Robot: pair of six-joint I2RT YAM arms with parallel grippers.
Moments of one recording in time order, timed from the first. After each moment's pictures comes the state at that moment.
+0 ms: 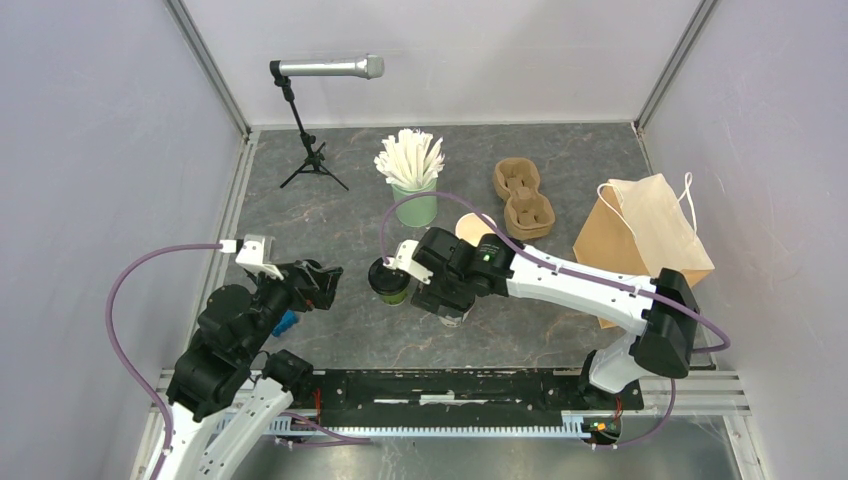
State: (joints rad) left arm -0.48 0.26 0.77 -0.71 -0.12 -0.37; right arm 1.11 1.54 1.33 -0.91 0.16 -0.16
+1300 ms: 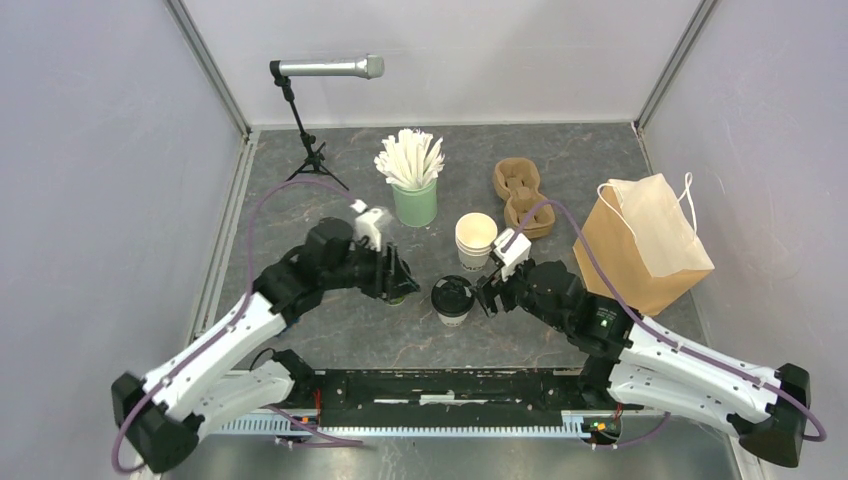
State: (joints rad) left arm -0.63 0.86 0.79 -0.50 0.38 -0.49; right arm 1.01 0.78 0.62 -0.24 0.25 0.06
